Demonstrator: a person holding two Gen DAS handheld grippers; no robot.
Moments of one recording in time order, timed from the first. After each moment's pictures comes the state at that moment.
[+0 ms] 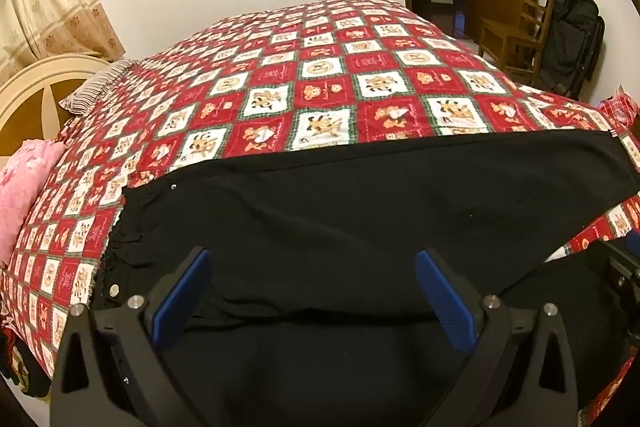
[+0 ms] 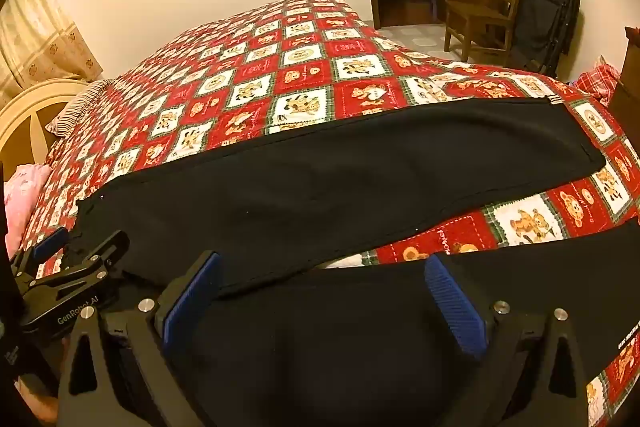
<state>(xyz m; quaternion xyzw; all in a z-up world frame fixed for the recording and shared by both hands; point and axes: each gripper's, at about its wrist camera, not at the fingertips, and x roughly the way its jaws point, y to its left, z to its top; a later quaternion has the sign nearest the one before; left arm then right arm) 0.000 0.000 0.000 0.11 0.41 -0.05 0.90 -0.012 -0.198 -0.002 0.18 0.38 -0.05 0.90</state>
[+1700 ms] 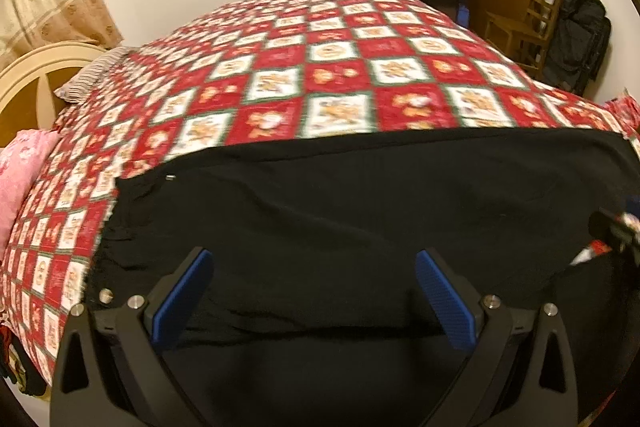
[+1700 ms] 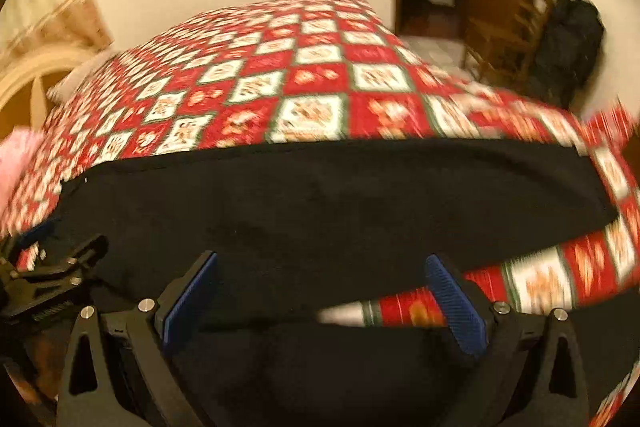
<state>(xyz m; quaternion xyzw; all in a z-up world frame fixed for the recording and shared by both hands) 0.024 0.027 -0.015 0.12 0.39 -0.03 0.91 0.043 -0.189 -0.009 0.09 0.38 -0.02 0.92</state>
